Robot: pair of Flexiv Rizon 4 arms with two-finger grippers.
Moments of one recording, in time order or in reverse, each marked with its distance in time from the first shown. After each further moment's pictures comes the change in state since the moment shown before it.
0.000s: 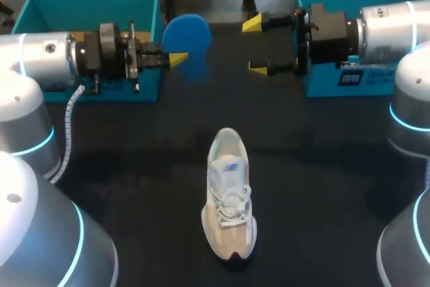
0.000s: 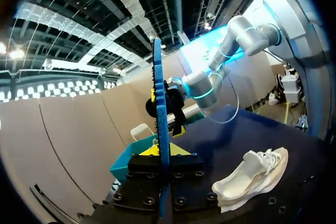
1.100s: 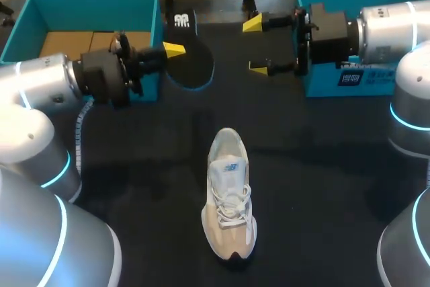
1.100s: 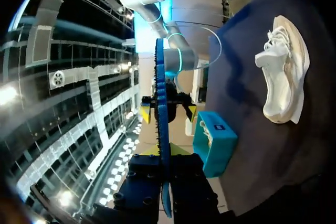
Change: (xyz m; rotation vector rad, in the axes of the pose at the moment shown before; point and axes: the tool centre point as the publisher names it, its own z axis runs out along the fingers) left arm -0.003 -0.018 -0.002 -0.037 -0.180 1.063; right arm 0.000 0.000 -0.001 0.001 0.002 -0.001
